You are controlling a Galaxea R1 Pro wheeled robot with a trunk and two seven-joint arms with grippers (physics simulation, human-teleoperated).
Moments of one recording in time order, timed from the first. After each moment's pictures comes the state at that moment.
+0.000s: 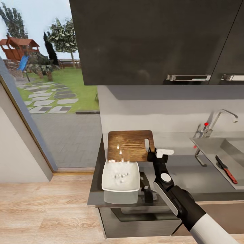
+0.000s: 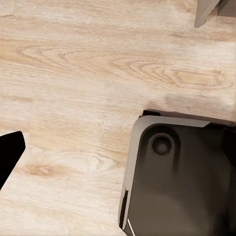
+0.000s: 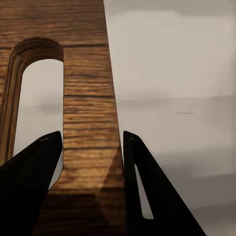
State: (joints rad) left arm 0.24 0.12 -0.04 -0.67 0.23 -0.17 0.06; right arm -0.60 -0.13 0.55 -1.19 -0.36 0.01 -0.56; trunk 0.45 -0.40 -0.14
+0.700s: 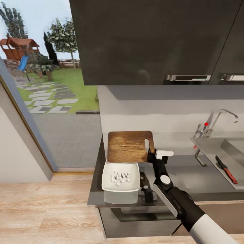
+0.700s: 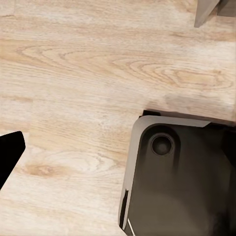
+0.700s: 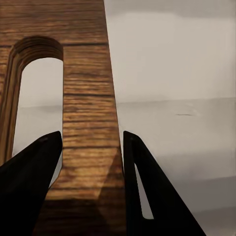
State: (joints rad) left arm 0.24 0.12 -0.04 -0.67 0.23 -0.17 0.06; right arm -0.60 -0.13 0.57 -1.15 -0.36 -0.05 -0.56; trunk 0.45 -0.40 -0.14
